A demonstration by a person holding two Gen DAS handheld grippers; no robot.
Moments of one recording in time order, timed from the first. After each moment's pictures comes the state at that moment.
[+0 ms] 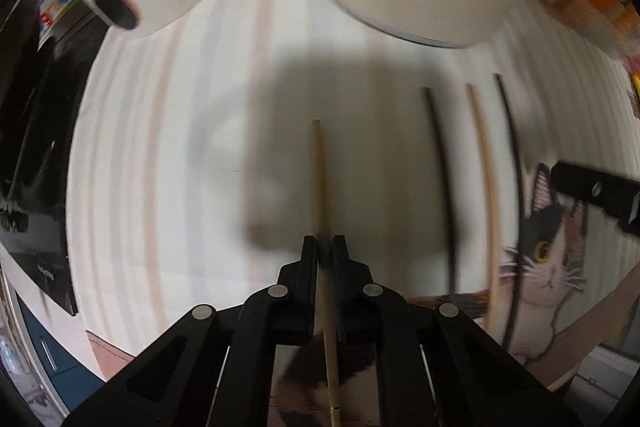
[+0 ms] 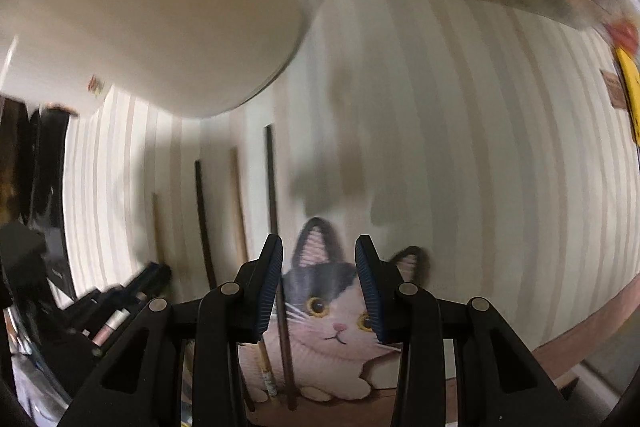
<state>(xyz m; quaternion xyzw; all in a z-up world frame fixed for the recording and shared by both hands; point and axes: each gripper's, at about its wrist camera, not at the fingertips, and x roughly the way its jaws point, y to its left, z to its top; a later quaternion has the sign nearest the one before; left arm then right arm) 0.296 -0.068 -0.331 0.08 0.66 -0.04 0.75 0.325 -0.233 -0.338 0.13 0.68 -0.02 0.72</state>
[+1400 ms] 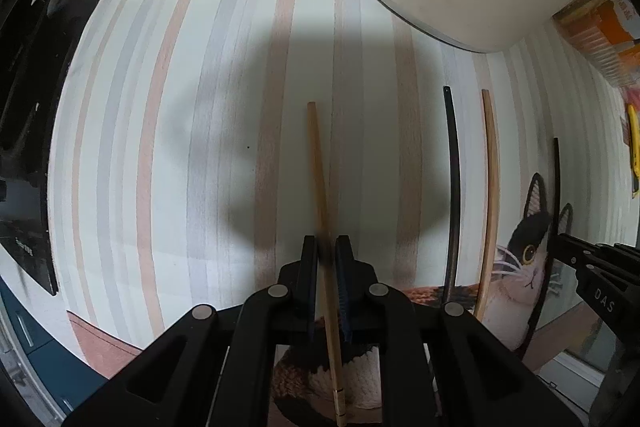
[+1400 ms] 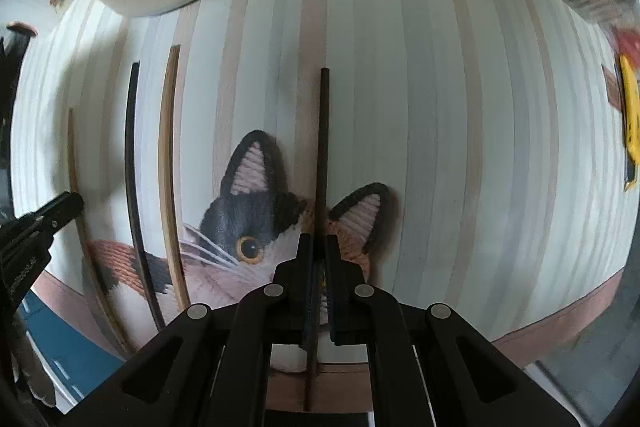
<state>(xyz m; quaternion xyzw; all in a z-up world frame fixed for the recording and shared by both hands) 0.314 -0.026 -0.328 0.02 0.70 -0.05 0.71 0.318 -0.245 -0.377 0.04 0.74 -0.04 0.67</state>
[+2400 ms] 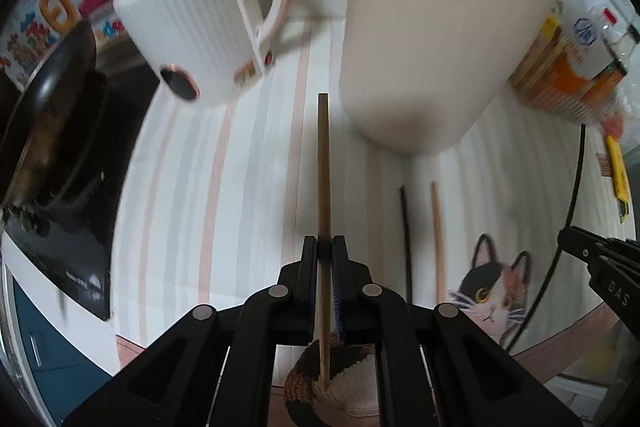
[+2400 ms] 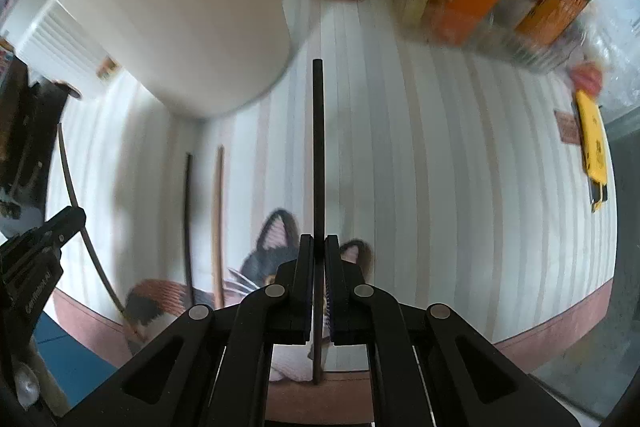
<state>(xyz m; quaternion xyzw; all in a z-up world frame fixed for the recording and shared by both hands) 0.275 -0.070 -0.233 0.05 0.57 -0.03 0.82 0.298 -0.245 -0.278 0.06 0.62 -0.04 0.78</state>
